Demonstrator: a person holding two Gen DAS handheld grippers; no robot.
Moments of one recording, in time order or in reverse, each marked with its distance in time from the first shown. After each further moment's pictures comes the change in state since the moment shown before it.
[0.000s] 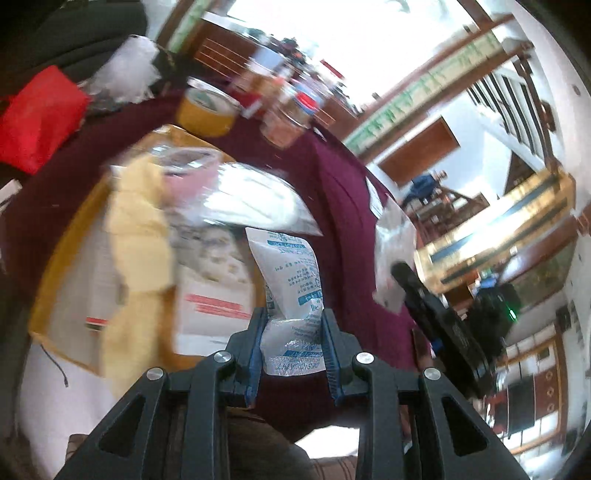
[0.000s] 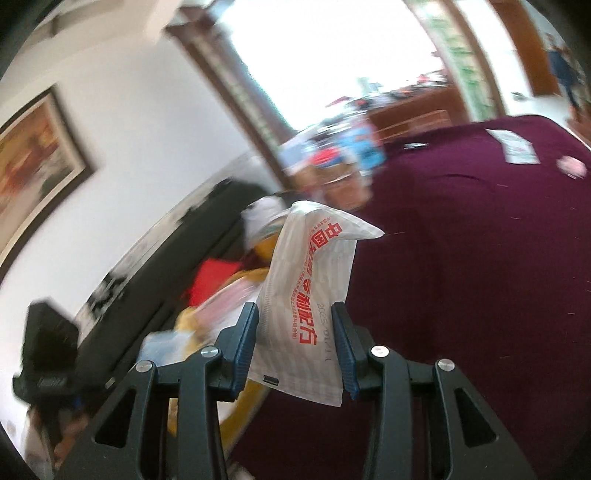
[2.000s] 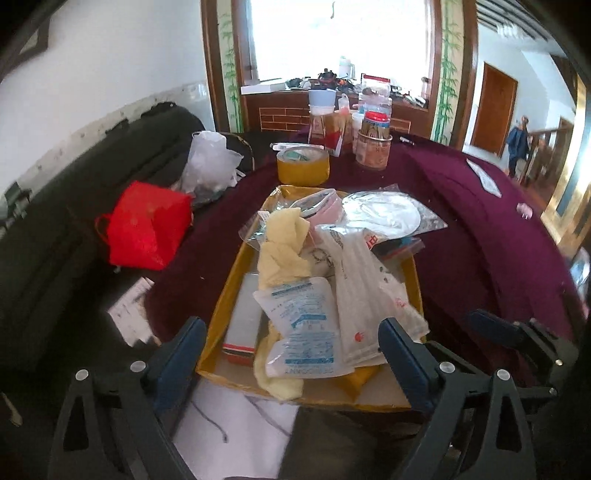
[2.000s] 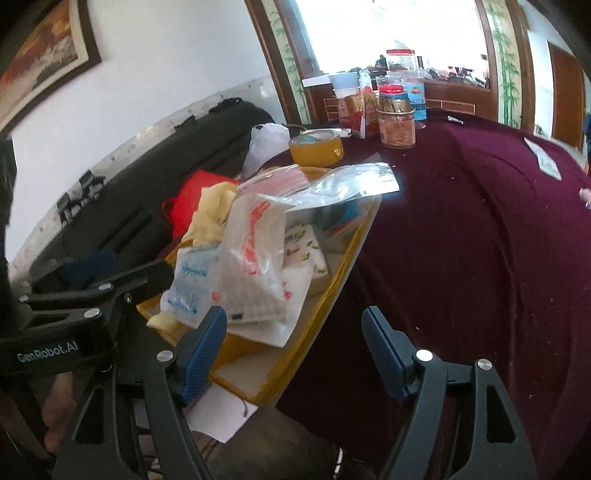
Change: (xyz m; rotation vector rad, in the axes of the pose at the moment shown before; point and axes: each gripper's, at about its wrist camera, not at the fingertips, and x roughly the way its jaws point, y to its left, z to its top) left arm -0.015 -0.006 -0.034 0.370 -0.182 0.622; right arm 0.054 0.126 -0.090 -0.259 0.239 -0.128
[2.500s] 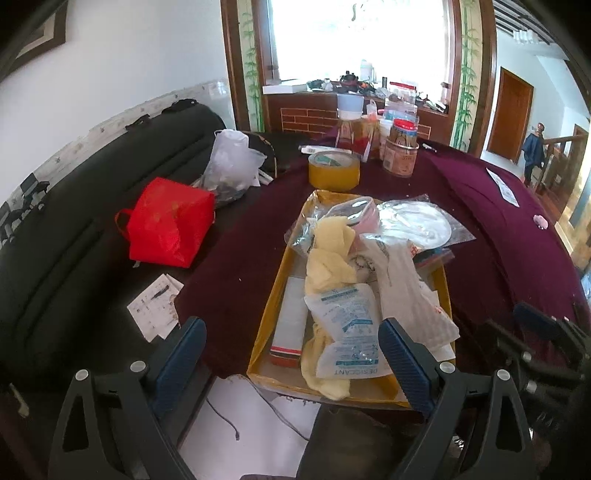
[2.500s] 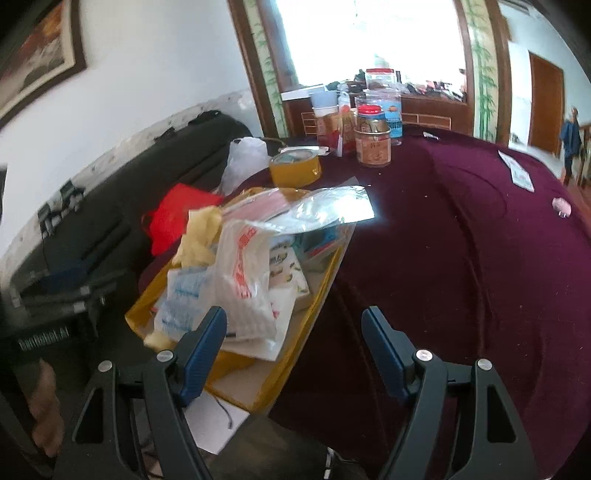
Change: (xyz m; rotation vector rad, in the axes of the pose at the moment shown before) left arm -0.005 0.031 0.004 -0.052 0.004 0.042; right arm -0.021 0.013 0.005 -0.016 -0.043 -0.123
